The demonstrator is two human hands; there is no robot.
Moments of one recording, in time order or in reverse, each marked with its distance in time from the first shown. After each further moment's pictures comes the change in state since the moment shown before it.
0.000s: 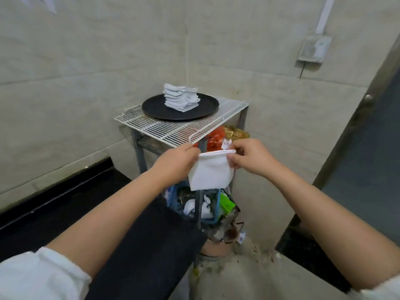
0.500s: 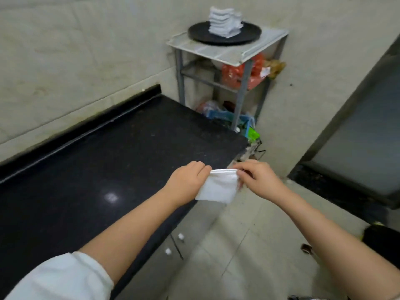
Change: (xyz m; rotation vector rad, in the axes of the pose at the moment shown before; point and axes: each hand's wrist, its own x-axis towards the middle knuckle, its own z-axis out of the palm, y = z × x) left_hand -0.355 0.004 0.002 0.143 0.047 0.143; right_hand -0.244 -0.148 0.175 0.022 -0.226 -0.032
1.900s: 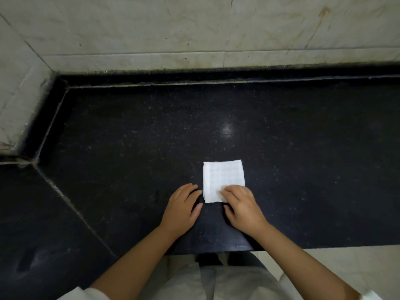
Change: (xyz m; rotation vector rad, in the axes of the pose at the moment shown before) left_hand -0.575 -0.021 -0.102 0.032 0.066 -1.169; right_hand -0.076 -0.346 0.434 -0.064 -0.262 -0.850
